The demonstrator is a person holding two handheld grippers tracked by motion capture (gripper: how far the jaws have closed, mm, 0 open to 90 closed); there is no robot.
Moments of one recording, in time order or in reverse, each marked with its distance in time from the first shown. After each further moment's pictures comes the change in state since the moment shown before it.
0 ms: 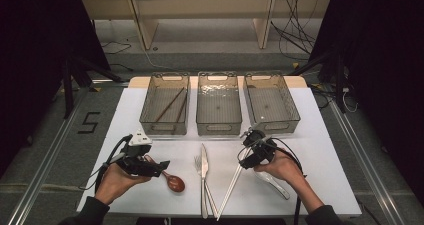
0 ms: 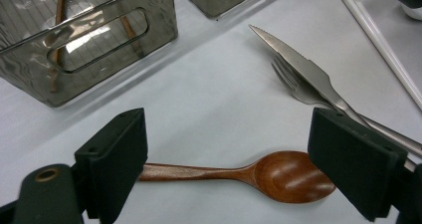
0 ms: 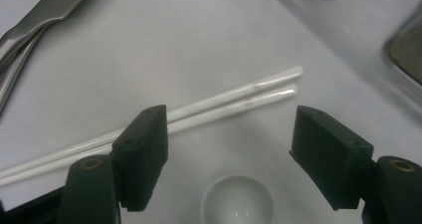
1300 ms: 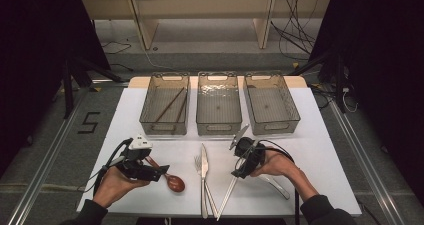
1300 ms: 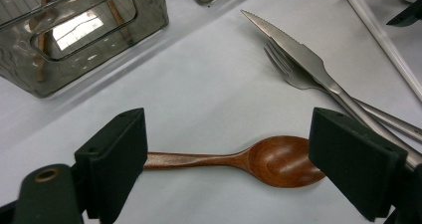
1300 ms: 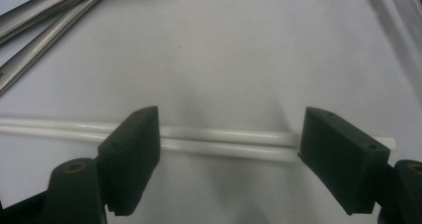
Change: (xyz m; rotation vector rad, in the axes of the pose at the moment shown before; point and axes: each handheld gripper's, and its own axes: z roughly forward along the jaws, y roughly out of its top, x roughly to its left) left arm -0.002 -0.007 0.001 0.022 -0.014 0.010; right arm 0.009 0.009 0.027 0.019 0.168 -0.340
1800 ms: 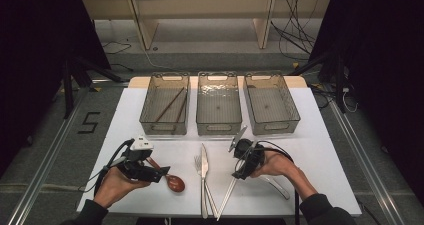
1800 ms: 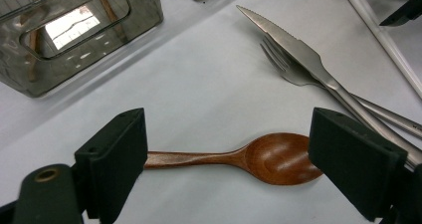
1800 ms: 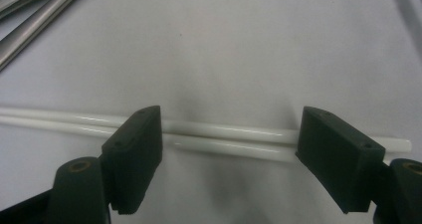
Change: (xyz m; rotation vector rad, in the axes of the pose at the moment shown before) left arm -0.001 -0.001 0.002 0.012 -0.009 0.013; right arm -0.001 -0.001 0.007 0.030 0.010 -0.030
